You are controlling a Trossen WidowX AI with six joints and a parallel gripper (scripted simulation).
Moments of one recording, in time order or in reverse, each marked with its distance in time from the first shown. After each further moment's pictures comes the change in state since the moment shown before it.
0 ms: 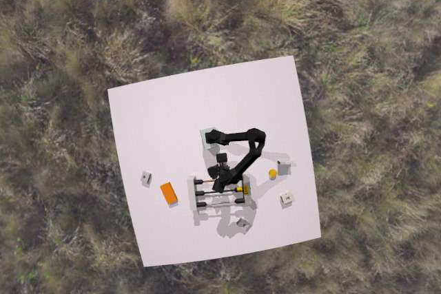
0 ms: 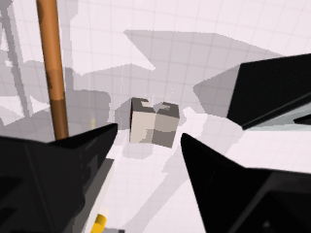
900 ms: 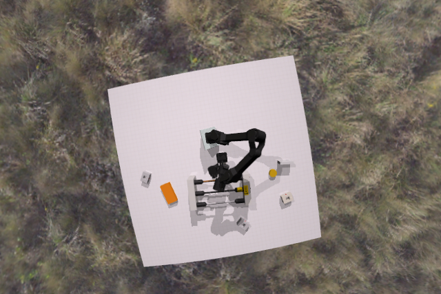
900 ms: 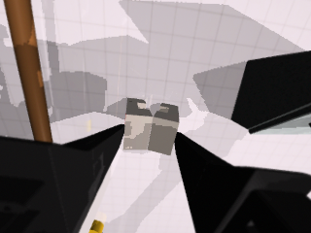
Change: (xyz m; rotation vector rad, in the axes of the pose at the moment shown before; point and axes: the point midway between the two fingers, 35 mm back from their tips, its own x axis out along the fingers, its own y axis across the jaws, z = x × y) arm 0.014 -0.002 -0.001 0.003 0.004 -0.003
